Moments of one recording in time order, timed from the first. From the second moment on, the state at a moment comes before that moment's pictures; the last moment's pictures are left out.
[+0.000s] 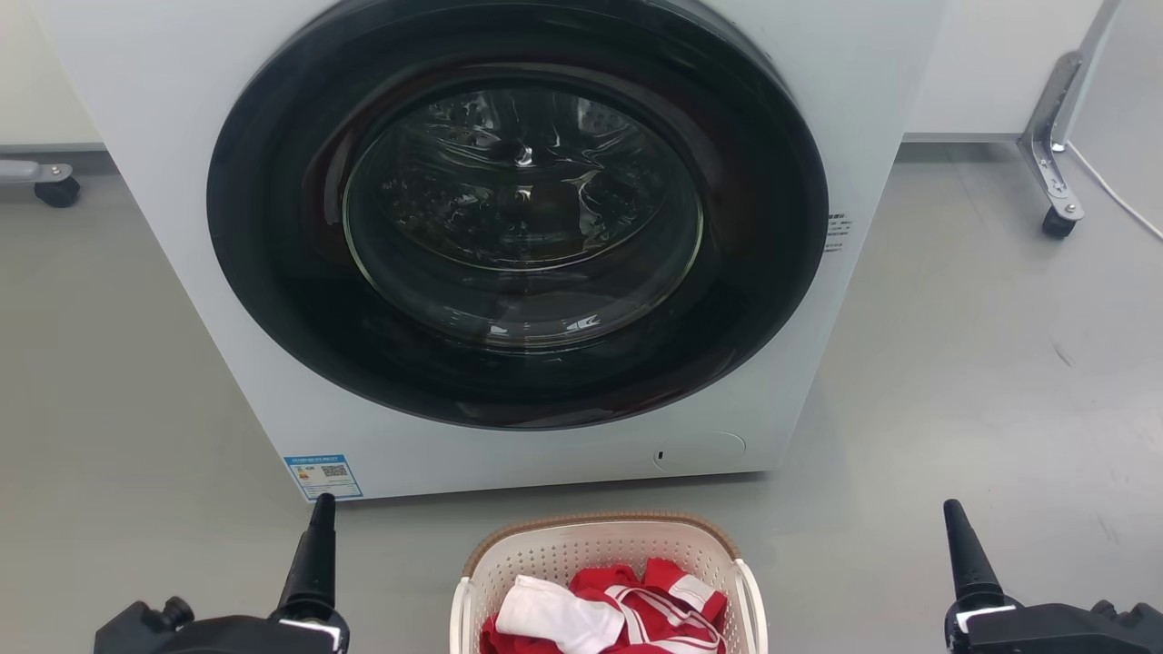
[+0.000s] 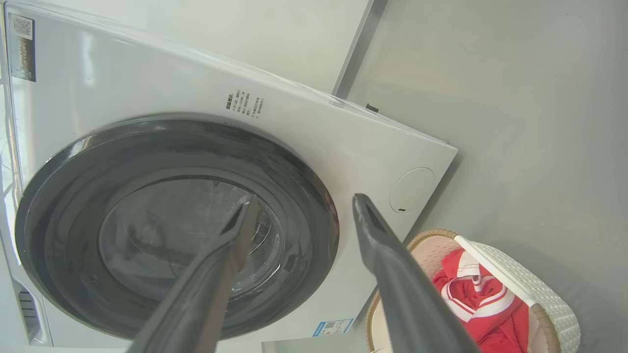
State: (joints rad) left arm -0.01 0.03 -0.03 0.20 -1.26 -0.04 0.00; right arm -0.04 -0.03 0.00 0.27 1.27 0.04 0.00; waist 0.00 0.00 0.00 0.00
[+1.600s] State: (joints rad) left arm 0.09 0.08 -0.17 0.03 -0.40 0.08 -0.18; right arm 0.02 -0.05 0.18 0.12 0.48 -0.08 -0.18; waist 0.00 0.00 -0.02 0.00
